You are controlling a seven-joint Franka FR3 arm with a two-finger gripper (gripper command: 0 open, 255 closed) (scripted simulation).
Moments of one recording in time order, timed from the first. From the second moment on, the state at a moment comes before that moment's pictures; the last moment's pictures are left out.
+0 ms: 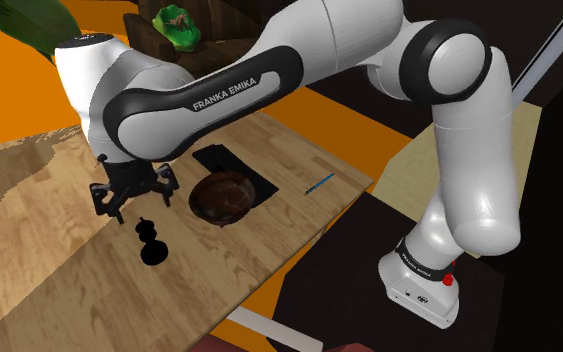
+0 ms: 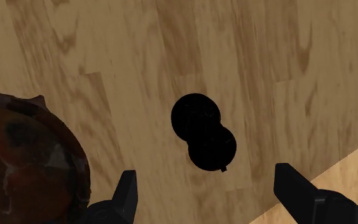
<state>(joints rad) 0.32 0.58 0.50 -1.51 -0.26 2.00 1.07</state>
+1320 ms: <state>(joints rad) 0.34 0.66 0.48 -1.50 -0.29 2.06 1.09</state>
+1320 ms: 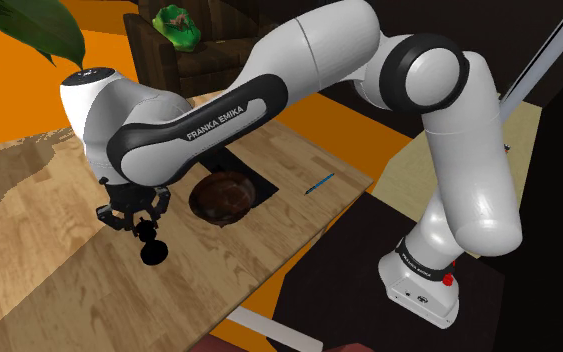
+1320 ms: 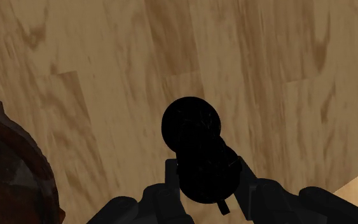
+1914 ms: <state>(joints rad) 0.34 0.64 0.49 -1.49 -0.28 2.03 1.09</state>
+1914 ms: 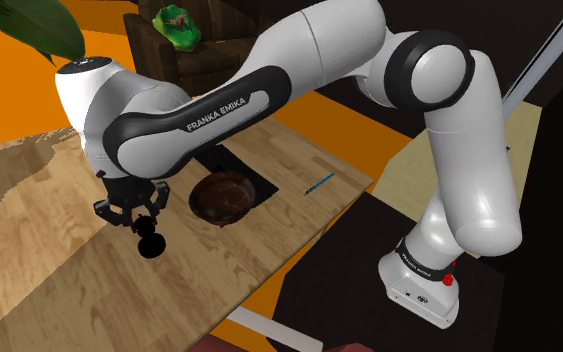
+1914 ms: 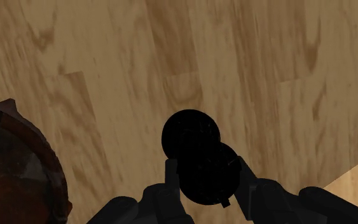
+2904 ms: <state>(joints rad) 0.34 0.58 0.51 -1.38 -0.25 1.87 1.07</state>
